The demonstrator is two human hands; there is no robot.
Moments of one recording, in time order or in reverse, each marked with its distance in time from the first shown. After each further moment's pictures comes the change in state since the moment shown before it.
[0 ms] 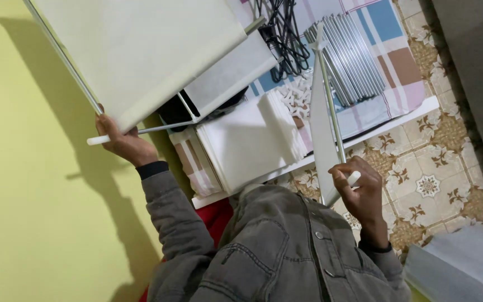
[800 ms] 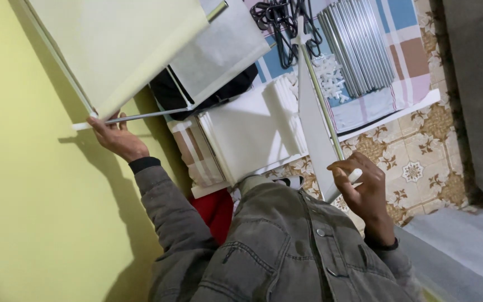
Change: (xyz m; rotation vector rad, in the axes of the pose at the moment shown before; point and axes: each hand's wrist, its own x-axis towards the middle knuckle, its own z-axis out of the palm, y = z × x) left_hand 0.067 -0.085 -0.100 0.149 0.127 -0.111; right_hand 0.032 -0.042 0.035 -0.065 -0.149 0.007
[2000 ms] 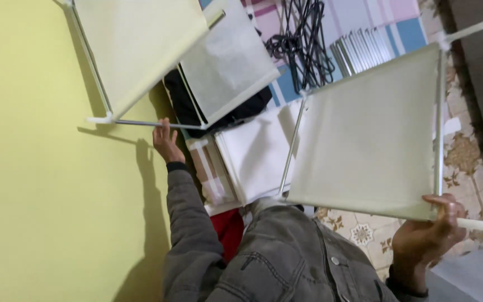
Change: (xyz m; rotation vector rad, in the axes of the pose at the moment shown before) left_hand -0.015 -0.078 0.013 0.092 -0.149 -0.224; right_hand -0.075 0.087 -0.017 -0.007 0.689 -0.030
